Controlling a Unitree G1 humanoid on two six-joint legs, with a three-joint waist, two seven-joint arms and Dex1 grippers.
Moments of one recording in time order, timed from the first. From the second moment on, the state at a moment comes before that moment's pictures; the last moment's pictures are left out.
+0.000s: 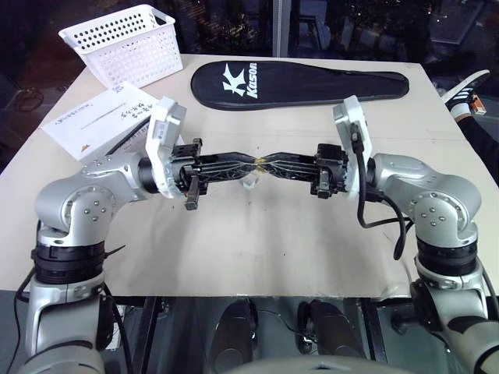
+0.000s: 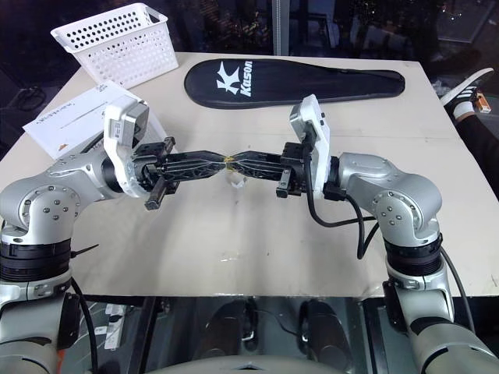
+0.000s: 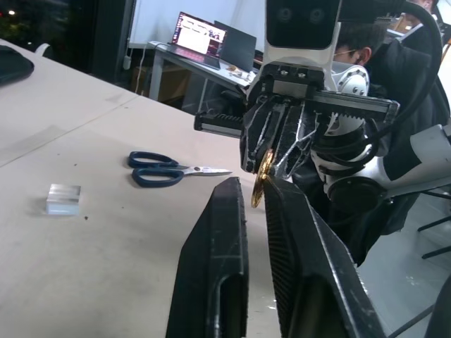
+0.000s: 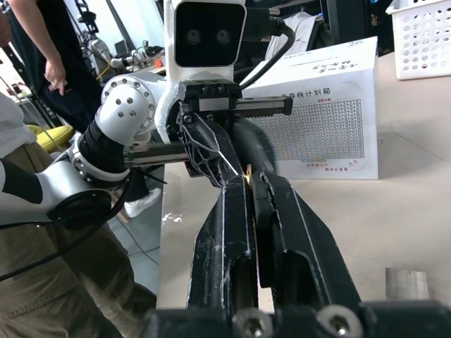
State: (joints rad) left arm -0.56 0.77 0.14 -0.20 -0.97 0.87 -1.11; right arm -0.69 -0.34 0.03 -0.42 0.83 1.00 0.72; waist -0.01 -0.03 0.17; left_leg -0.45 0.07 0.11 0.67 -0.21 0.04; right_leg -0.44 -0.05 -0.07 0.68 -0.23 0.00
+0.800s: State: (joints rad) left arm -0.57 0.76 0.14 -0.18 -0.97 0.89 -1.16; right arm -0.69 -0.35 0.04 -0.42 0.87 1.00 0.69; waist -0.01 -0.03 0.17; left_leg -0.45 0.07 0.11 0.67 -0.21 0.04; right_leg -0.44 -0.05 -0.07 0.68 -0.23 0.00
